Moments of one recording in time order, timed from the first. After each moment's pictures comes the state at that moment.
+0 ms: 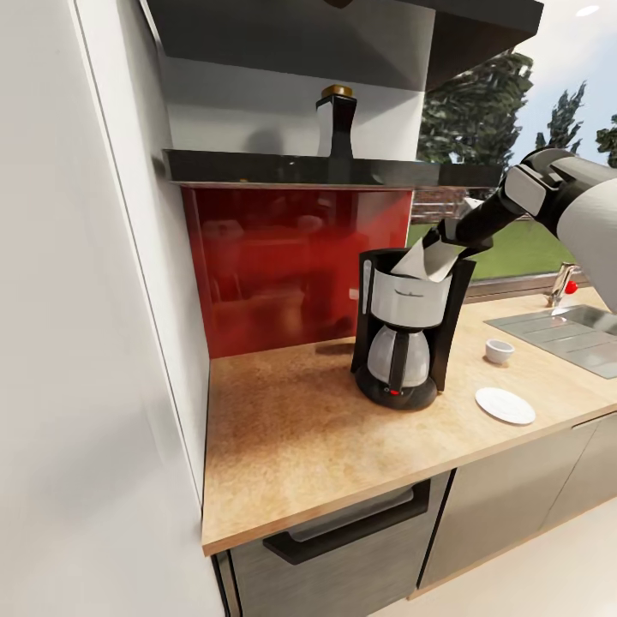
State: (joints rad) left arm 0.00 -0.06 0.10 -0.23 0.01 -0.01 0.00; right arm -1.99 -0.17 0.26 0.05 -0.11 1.02 0.40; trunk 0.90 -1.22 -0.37
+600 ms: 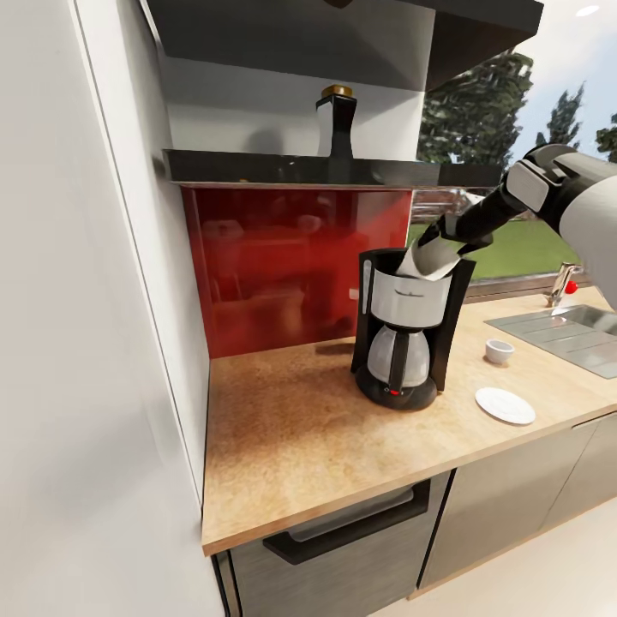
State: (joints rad) left arm 0.00 -0.06 0.10 -0.23 0.01 -0.01 0.00; right arm -2.00 -0.17 0.25 0.05 -0.12 1.01 0.41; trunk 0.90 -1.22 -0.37
